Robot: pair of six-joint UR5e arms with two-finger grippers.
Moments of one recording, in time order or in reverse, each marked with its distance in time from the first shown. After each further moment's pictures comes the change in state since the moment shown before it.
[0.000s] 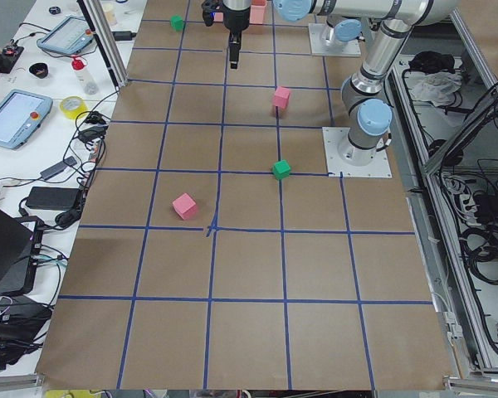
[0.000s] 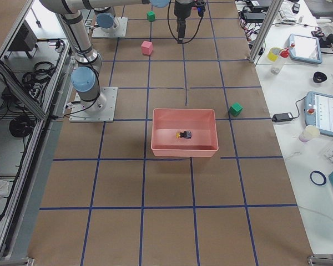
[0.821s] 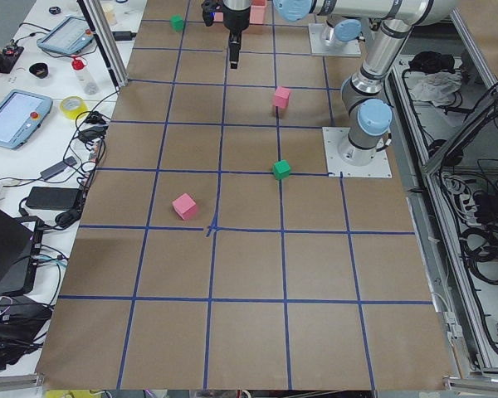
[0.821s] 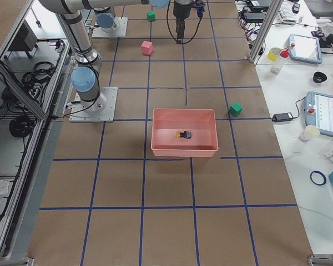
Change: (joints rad) left arm 0.000 0.000 0.000 0.000 0.001 0.000; right arm -0.001 -0.010 0.008 0.015 -0.016 0.000
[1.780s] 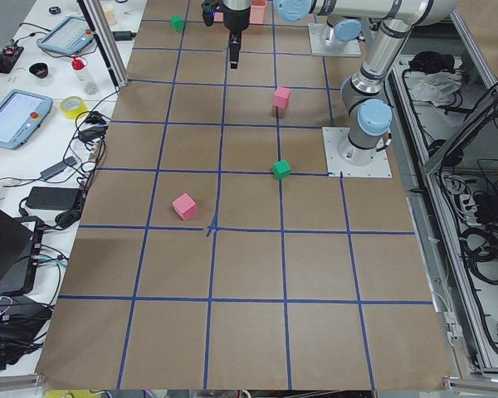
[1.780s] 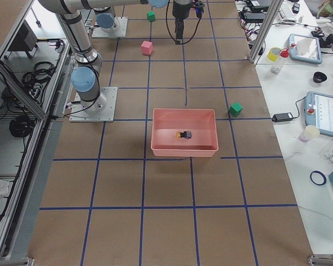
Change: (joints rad) left arm -0.001 0.001 0.000 0.000 -0.001 0.000; right arm -0.004 -0.001 0.002 0.009 -0.001 0.002
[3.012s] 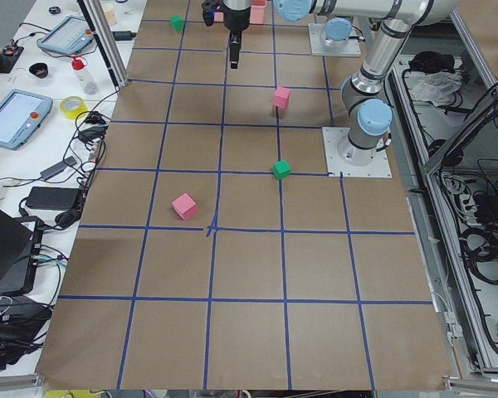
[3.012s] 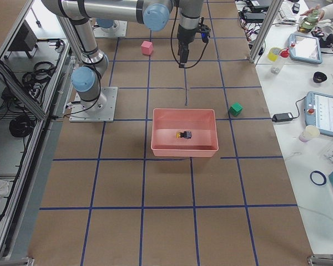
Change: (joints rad) left arm 0.000 0.001 -0.002 0.000 0.001 0.000; right arm -0.296 0.025 0.095 -0.109 -0.081 -0.321
